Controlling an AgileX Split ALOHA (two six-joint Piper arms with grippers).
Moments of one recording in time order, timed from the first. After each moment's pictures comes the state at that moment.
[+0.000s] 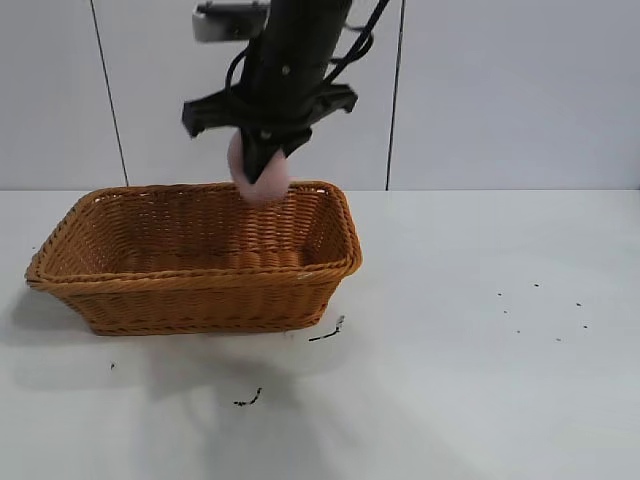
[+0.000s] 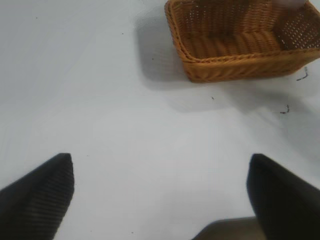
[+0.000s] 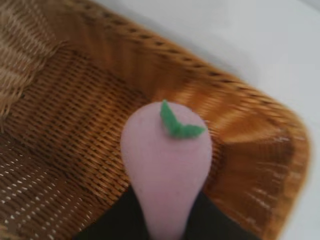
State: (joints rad) left arm -0.02 -0.01 -0.50 -0.04 1.07 0.08; right arm 0.62 2.36 -2.08 0.01 0.91 -0.06
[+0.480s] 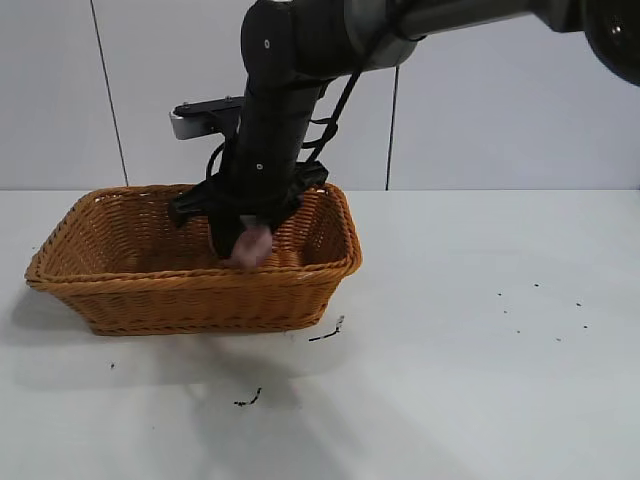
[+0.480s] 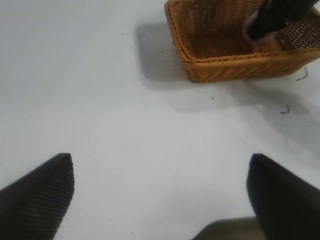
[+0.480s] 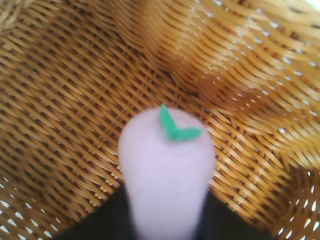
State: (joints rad) left arm -0.02 -0.01 -0.50 -0.04 1.07 0.08; right arm 0.63 2.45 -2.08 0.01 0.85 -0.06
